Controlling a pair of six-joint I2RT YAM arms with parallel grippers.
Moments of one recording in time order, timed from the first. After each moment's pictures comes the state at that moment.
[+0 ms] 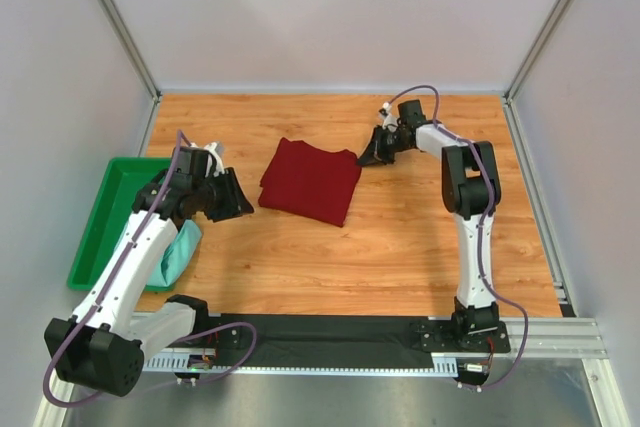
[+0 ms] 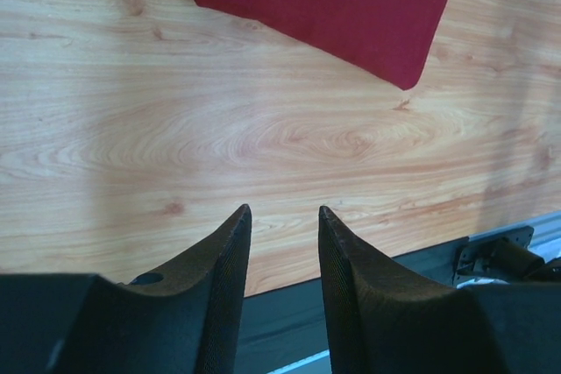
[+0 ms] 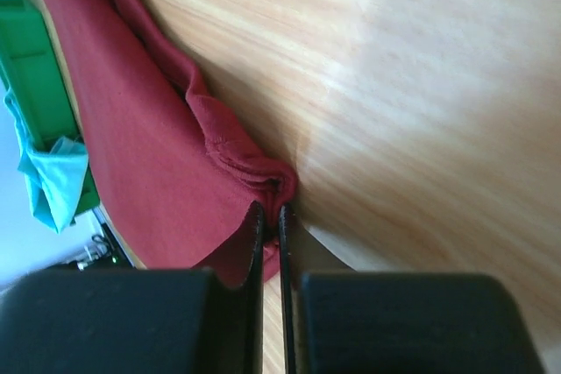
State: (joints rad) left arm -0.22 1.04 0.98 -0.85 0.25 -0.49; right arm 0.17 2.39 1.79 -0.44 -0.79 0.38
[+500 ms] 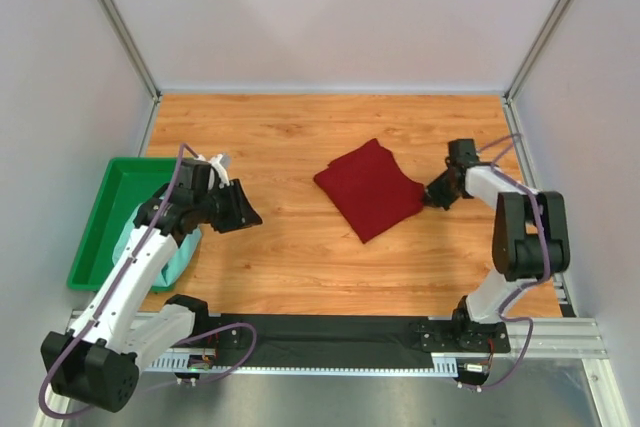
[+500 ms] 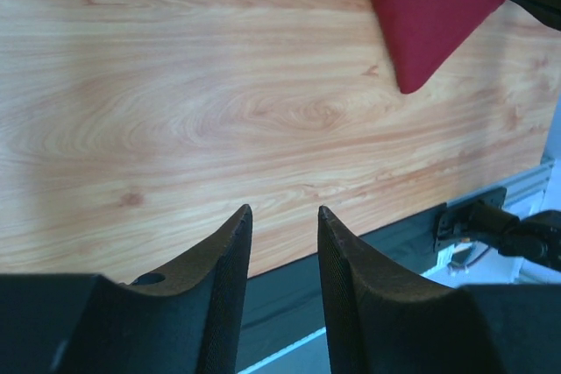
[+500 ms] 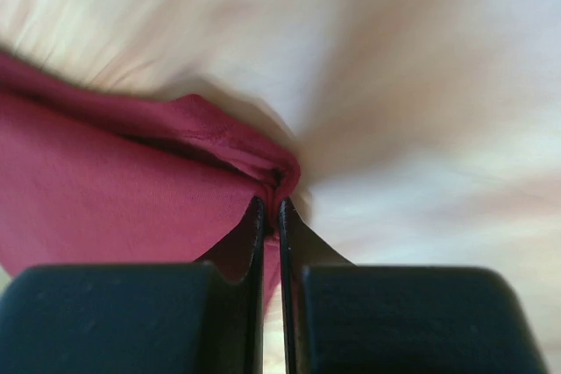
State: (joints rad) left arm -0.24 0.95 0.87 -0.80 0.34 -0.54; right arm 0.05 1.73 1.02 -0.44 -0.11 0.88
